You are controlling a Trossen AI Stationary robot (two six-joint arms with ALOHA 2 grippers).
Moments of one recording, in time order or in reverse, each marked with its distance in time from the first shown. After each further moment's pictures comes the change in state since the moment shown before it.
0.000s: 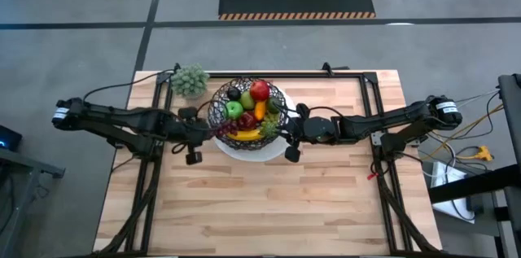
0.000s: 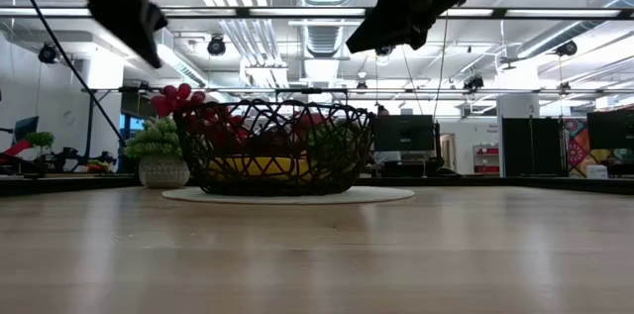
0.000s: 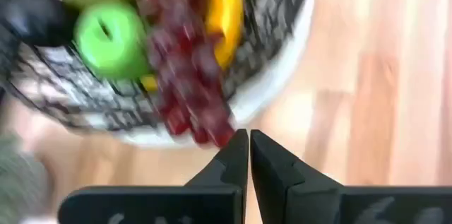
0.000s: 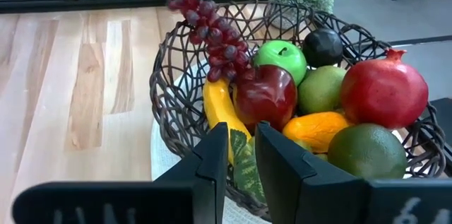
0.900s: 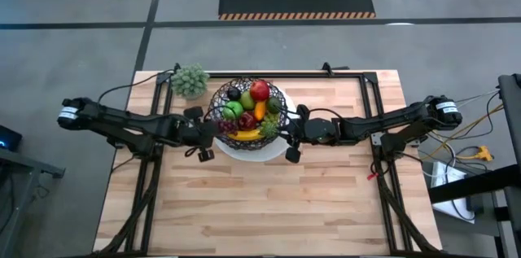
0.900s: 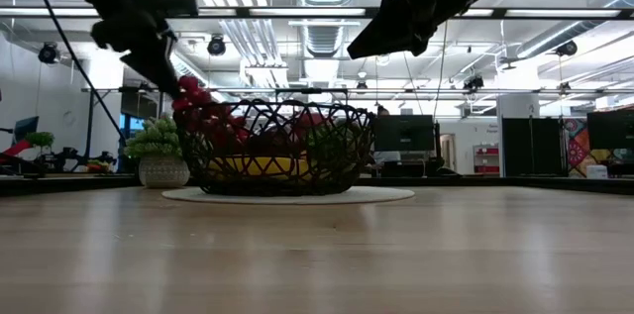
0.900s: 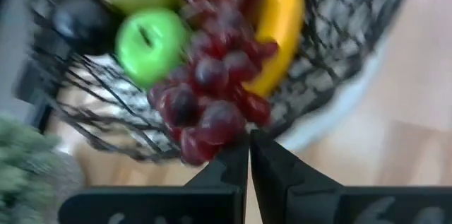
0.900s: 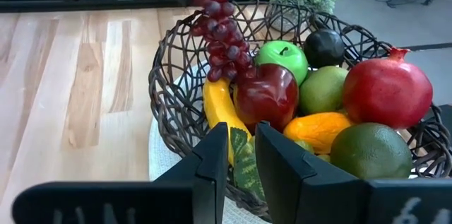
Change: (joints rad) left arm 0.002 0.109 -0.093 0.152 -0.176 -0.036; right arm 0.000 0.000 -0.055 0.083 0.000 -0.019
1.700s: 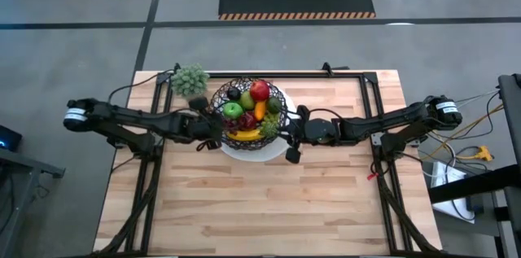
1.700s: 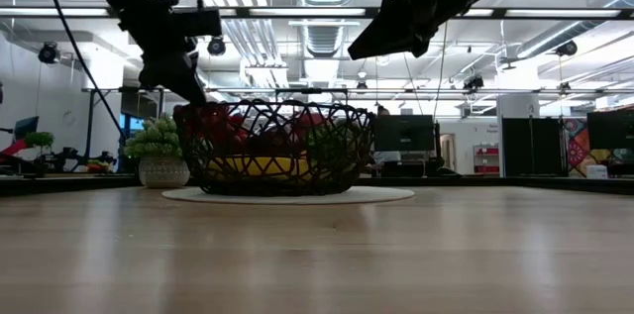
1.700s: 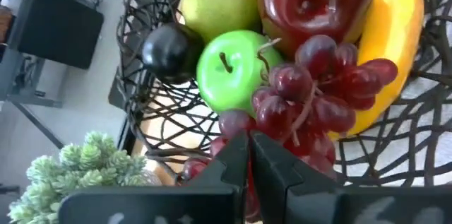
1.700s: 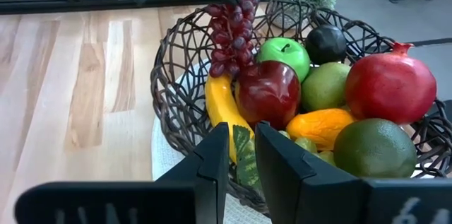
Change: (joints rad) left arm 0.098 0.100 -0.018 0.153 -0.220 0.203; right arm 0.004 0.000 -0.001 -0.004 0.000 0.021
